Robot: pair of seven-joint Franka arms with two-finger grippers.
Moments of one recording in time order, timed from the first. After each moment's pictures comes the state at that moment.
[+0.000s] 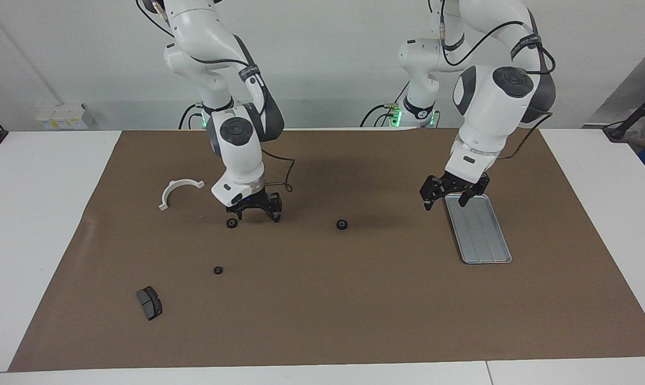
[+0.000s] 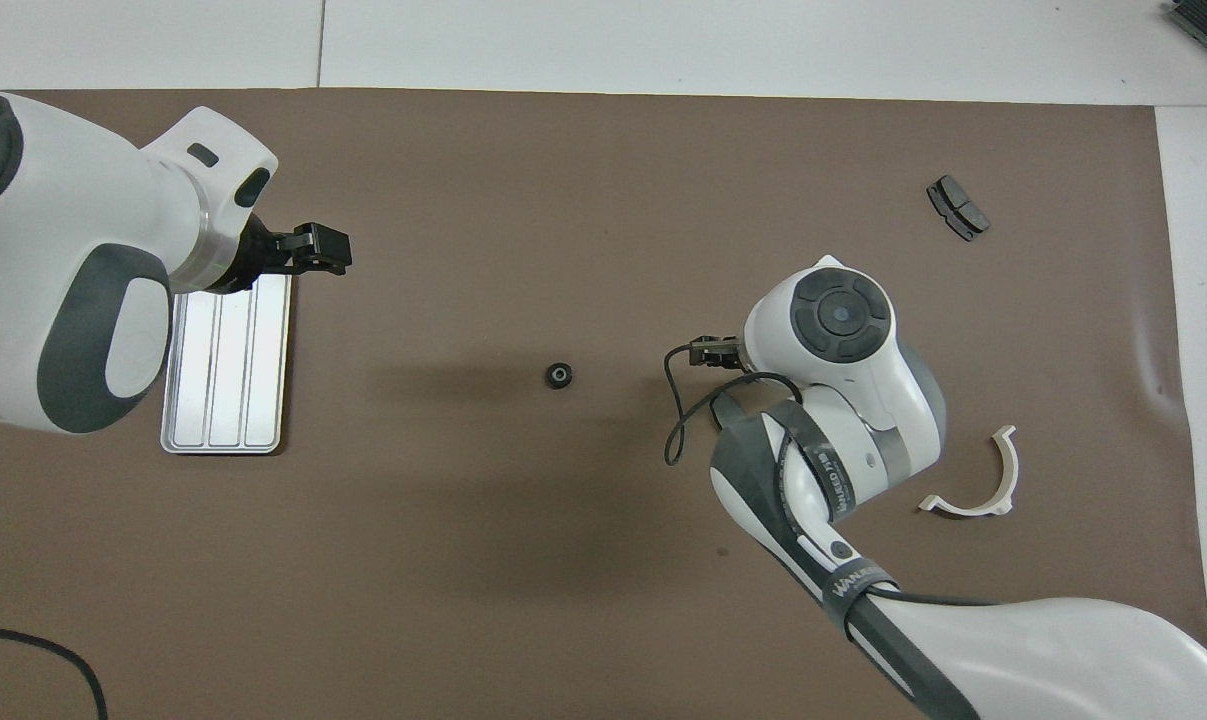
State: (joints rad) left arm -0.17 0.15 -0.12 -1.75 -0.03 2.03 -0.35; right arm 0.24 0.21 0.08 -2.08 -0.05 2.30 0.34
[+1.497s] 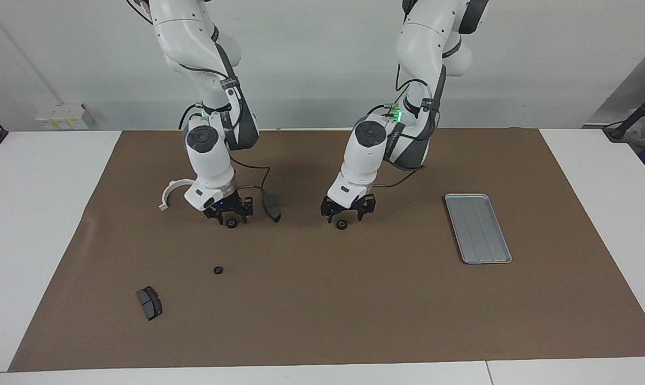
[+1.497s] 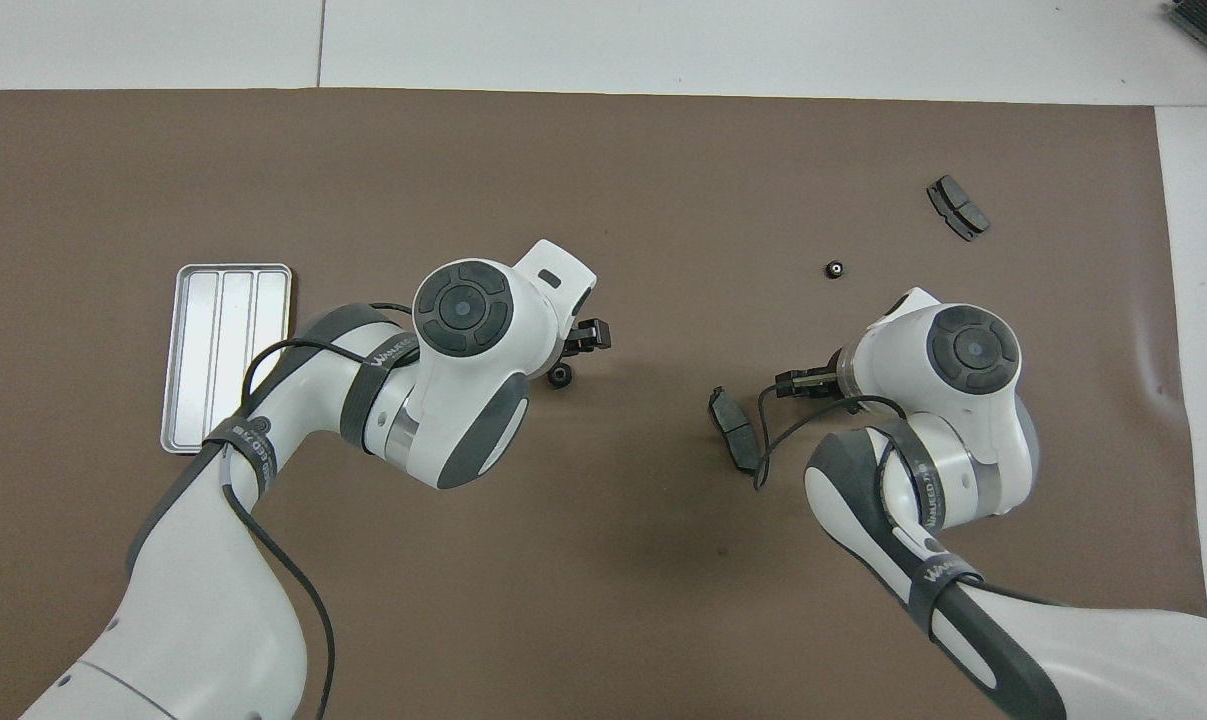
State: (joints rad) left arm -0.52 0.39 -0.12 -1.88 -0.03 2.37 -0.65; right arm 0.13 0.20 0.08 -2.22 -0.04 2.47 0.20
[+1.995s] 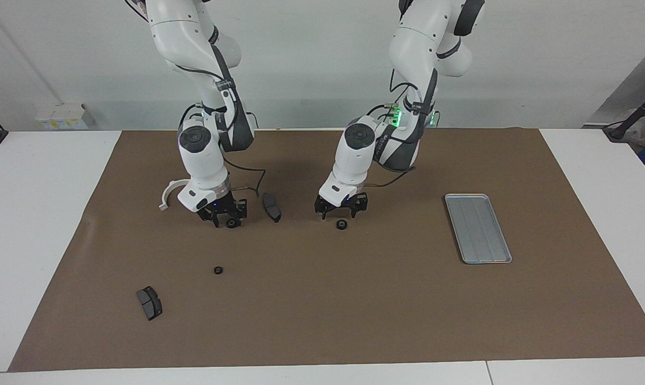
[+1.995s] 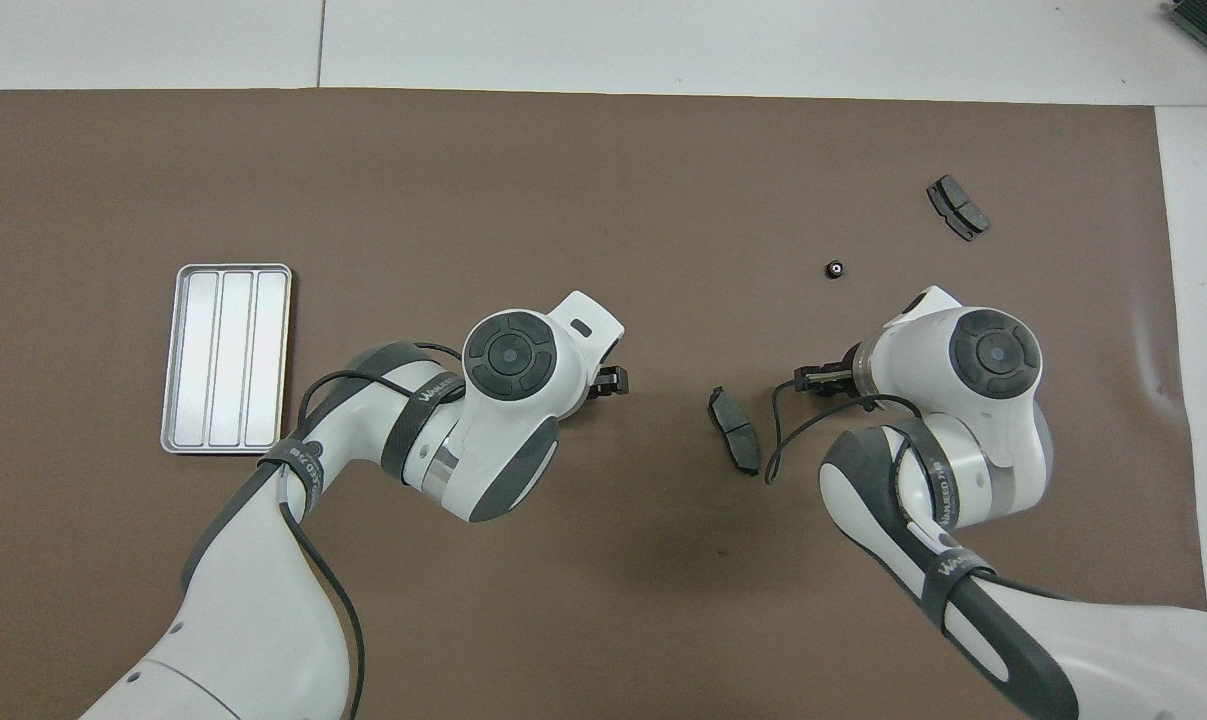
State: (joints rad) left arm -0.55 0.40 -0.12 -1.90 -0.03 2.38 -0.65; right arm 0.11 0.20 0.08 -2.23 -0.04 2.49 0.18
